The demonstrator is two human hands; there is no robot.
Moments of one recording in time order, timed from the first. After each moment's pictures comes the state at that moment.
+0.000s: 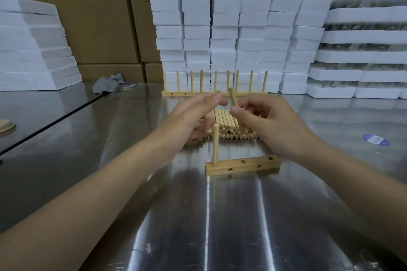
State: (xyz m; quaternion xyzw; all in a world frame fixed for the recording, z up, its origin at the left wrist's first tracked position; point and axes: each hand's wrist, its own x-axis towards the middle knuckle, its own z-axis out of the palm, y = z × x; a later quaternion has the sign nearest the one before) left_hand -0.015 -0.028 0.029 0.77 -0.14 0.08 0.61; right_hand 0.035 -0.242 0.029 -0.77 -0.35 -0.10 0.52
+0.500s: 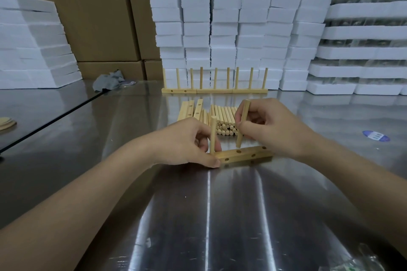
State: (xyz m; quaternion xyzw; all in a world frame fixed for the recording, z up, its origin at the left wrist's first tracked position) left_hand -0.012 -0.011 0.018 0.92 -0.17 -0.06 0.36; right_hand 0.030 -0.248 0.029 -0.81 -0.38 -0.07 0.43
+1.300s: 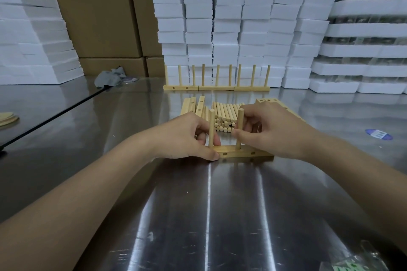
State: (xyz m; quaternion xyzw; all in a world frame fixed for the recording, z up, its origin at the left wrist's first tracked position) left_hand -0.006 -0.004 0.015 0.92 -0.16 -0.05 0.37; right_hand 0.033 -0.249 0.028 -0.87 -0.40 -0.10 0.28
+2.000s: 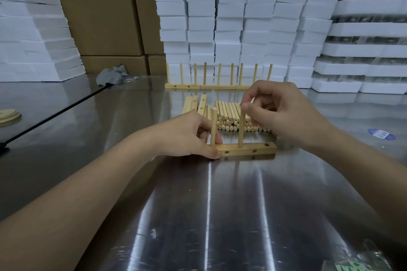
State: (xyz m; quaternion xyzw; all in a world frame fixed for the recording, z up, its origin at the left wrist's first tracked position) left_hand -0.004 -0.001 0.014 0.92 -0.16 -0.05 0.36; right_hand 0.030 -0.254 0.039 -0.79 -0.39 -0.11 0.46
